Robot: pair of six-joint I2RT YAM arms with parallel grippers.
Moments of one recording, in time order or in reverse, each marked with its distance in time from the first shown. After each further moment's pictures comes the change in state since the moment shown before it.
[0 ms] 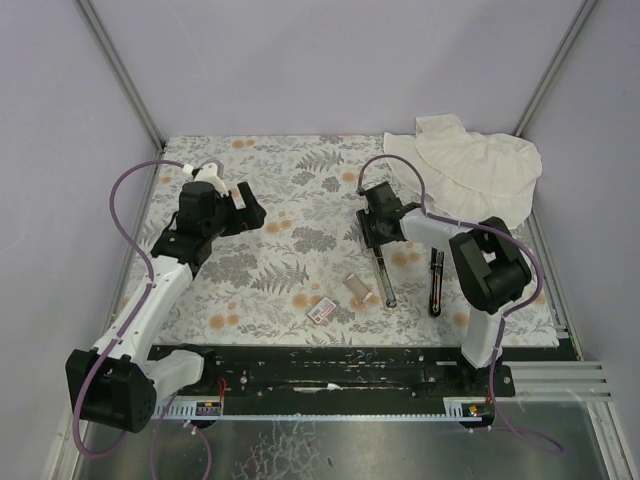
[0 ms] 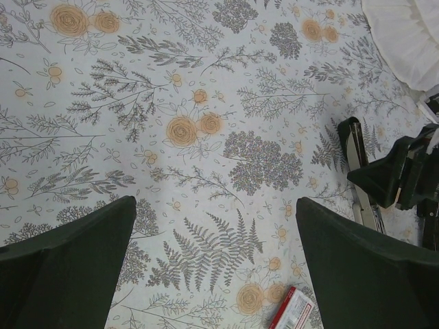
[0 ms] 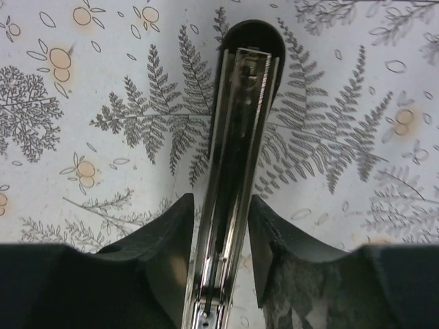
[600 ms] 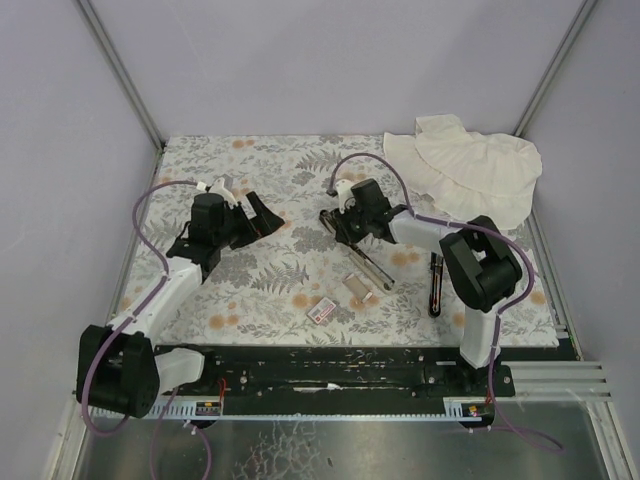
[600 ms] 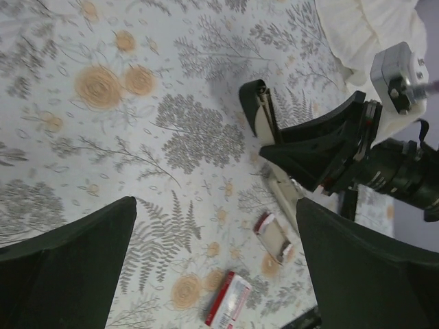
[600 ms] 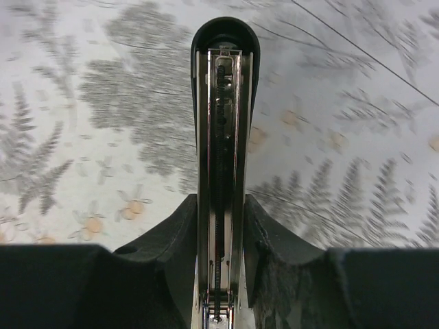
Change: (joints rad) left arm 0.000 0.066 -0.151 0.209 0.207 -0.224; right arm 0.051 0.074 0.061 0.176 -0.286 -0.197
